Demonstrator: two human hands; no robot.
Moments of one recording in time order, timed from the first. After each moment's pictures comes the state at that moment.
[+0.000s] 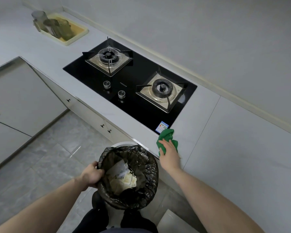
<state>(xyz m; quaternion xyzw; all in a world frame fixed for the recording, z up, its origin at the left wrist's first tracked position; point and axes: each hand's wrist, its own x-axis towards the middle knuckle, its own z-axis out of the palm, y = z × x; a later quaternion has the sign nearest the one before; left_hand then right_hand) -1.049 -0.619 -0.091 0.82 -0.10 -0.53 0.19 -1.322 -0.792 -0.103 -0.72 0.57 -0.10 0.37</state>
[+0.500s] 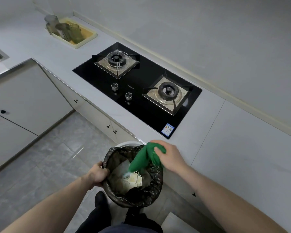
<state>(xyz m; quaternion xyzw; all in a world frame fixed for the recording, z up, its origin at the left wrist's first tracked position) -1.045 -0.610 -0.085 0.81 -0.09 -0.53 0.21 -1.301 -0.782 -0.033 -0.75 0.45 -0.10 0.48</state>
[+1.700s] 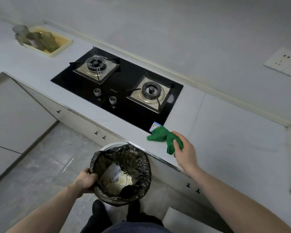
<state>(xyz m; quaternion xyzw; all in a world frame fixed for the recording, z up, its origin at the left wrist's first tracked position) -1.023 -0.609 -0.094 0.83 -0.09 -0.51 0.21 -1.376 -0.794 -0.044 -0.66 0.59 -0.29 0.37</state>
